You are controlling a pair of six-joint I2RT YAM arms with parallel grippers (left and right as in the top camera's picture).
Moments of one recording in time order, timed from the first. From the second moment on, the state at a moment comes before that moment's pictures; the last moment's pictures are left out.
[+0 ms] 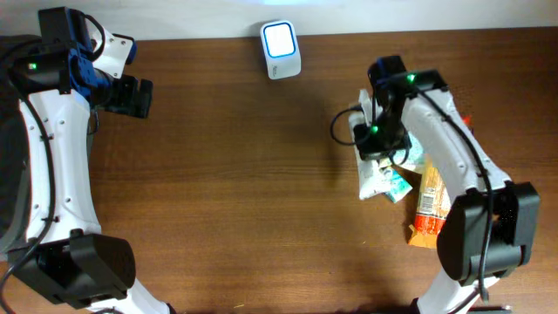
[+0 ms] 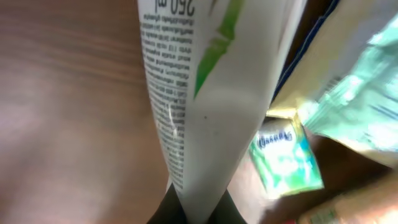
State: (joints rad) left arm 0.16 1.85 1.99 -1.24 0.06 0.38; right arm 0.16 1.89 1.60 -1.25 -0.11 0.02
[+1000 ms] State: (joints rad) left arm 0.16 1.85 1.99 -1.24 0.06 0.38; right arm 0.19 1.45 2.57 -1.69 -0.06 0.02
